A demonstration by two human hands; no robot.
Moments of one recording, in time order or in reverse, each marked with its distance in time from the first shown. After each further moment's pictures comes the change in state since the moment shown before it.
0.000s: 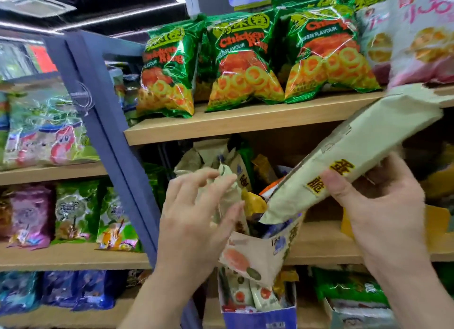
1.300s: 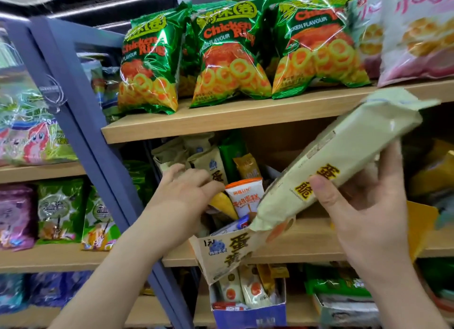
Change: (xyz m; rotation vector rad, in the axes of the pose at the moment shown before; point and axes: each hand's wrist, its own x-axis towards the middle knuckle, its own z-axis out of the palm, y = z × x) left_hand 0.041 -0.030 0.012 0.348 -0.693 0.213; right_hand -0.001 0.011 -0.009 0.040 -0.113 -0.073
